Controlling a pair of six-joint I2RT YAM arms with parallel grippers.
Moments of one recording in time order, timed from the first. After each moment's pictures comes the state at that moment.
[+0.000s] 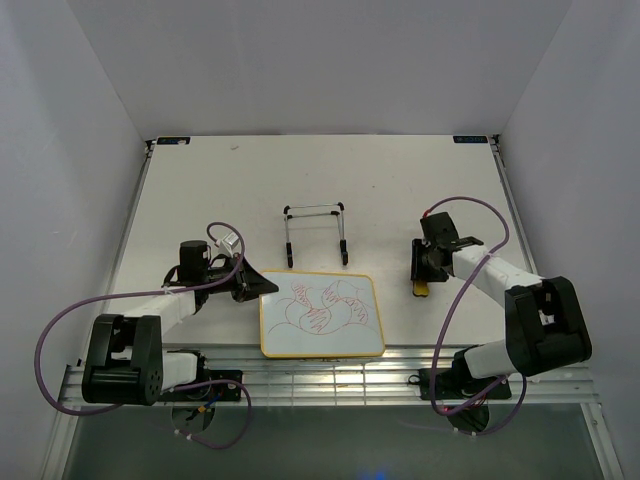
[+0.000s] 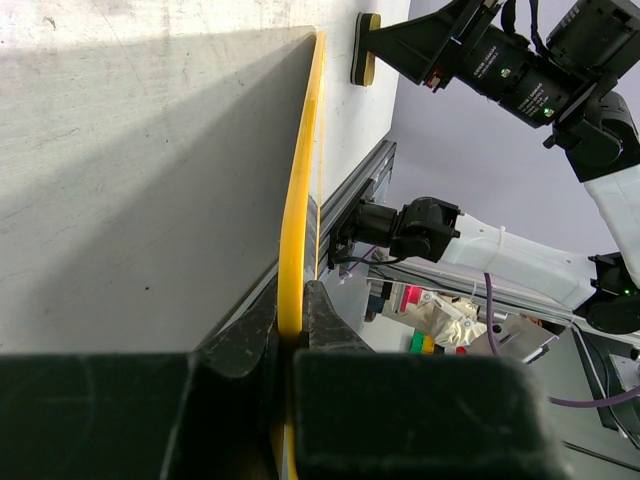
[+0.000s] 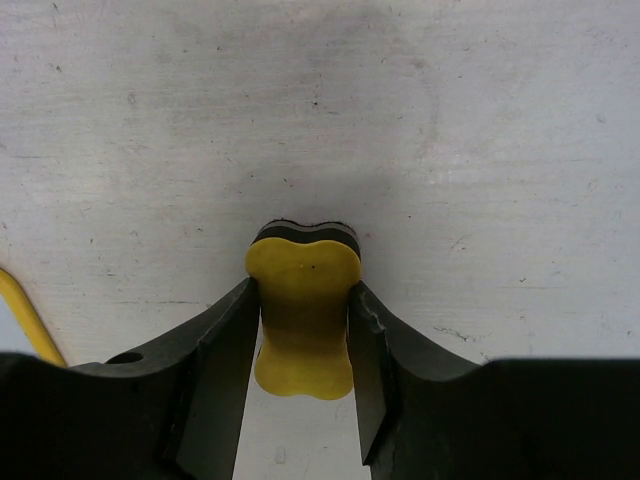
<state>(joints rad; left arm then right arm) -0.05 1.25 0.36 0.10 1.03 -0.77 0.30 1.40 0.72 -0.44 0.07 0.29</state>
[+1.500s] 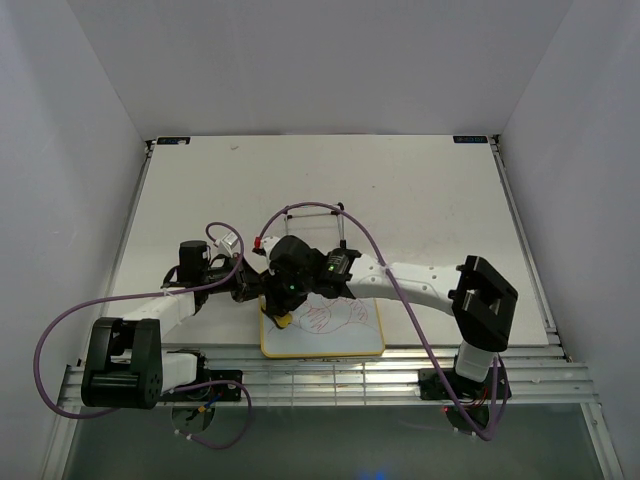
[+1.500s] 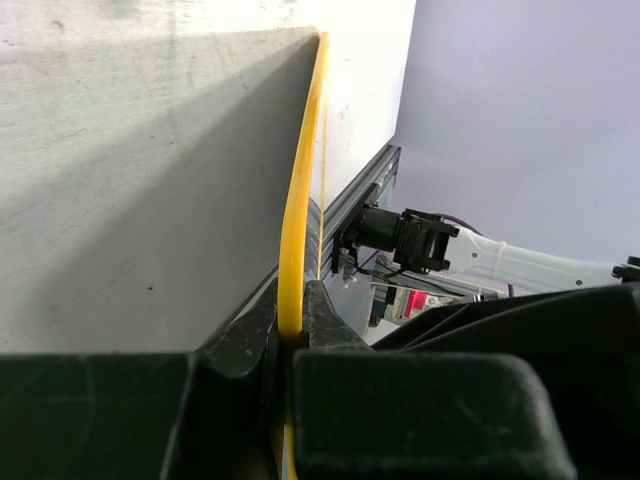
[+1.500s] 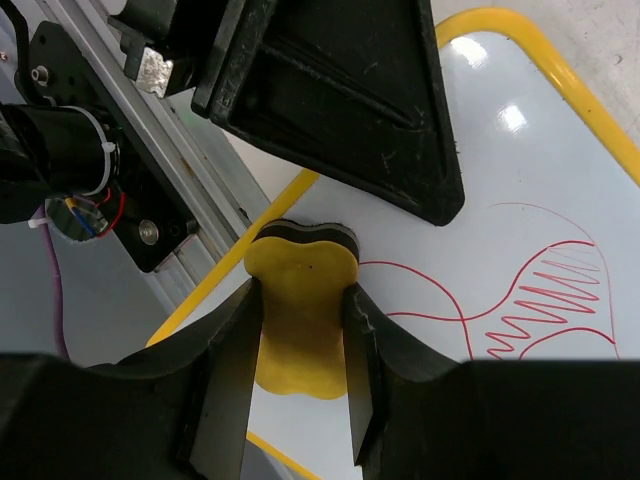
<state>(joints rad) -0.05 1.23 0.36 0.09 1.01 -0.76 1.18 1.74 1.32 -0.39 -0.16 0.44</state>
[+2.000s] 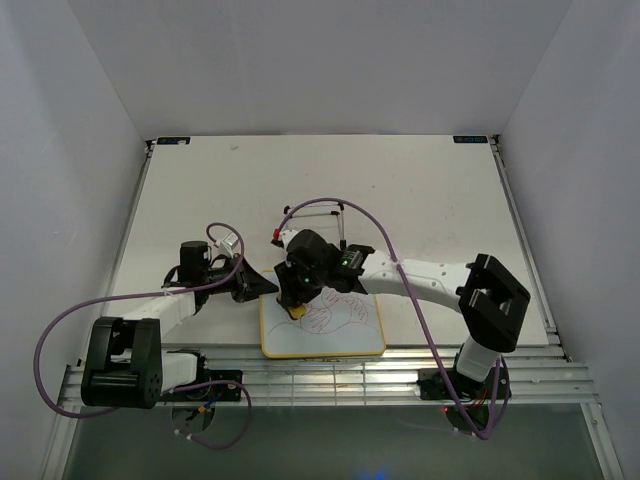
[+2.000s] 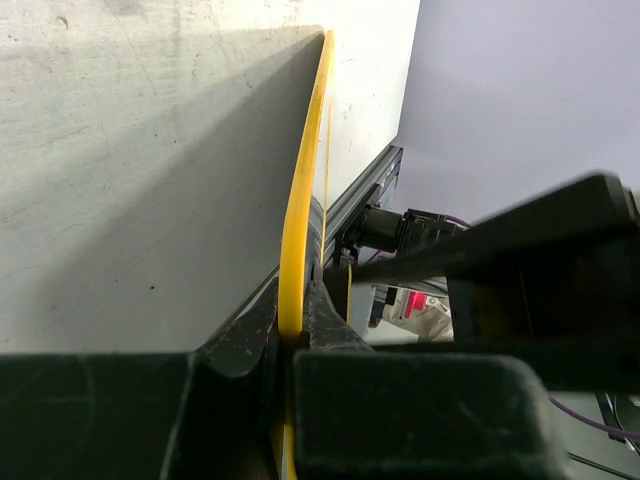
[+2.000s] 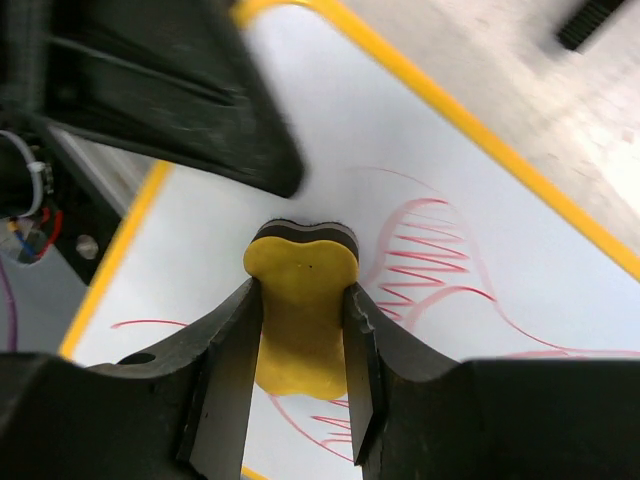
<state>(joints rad) -0.06 1.23 0.36 0.07 1.00 -0.76 1.12 1.71 1.23 -0.35 -0.14 0.43</state>
